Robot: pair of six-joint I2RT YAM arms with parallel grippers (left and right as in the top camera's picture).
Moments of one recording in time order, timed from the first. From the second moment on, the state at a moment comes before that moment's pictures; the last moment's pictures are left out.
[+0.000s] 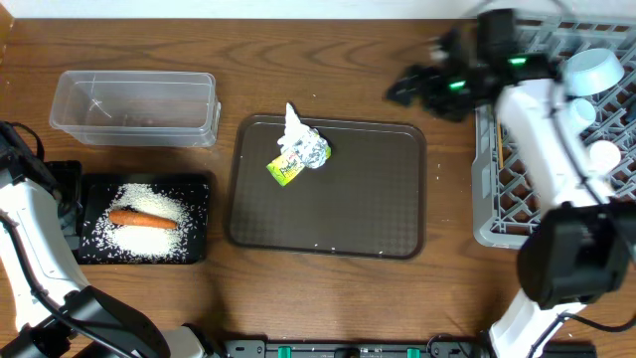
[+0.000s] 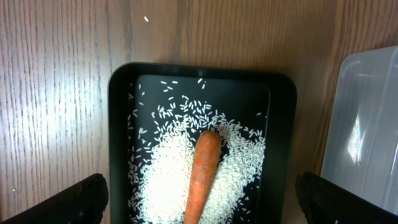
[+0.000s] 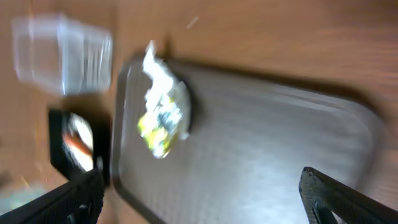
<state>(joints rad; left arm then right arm) 0.67 1.52 1.28 -1.02 -0.14 -0.97 0.19 1.91 1.69 -0.89 -0.57 0.28</state>
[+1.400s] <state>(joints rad) 0.67 1.52 1.28 -1.02 -0.14 -0.98 0.61 2.16 1.69 -0.79 -0.12 0.44</state>
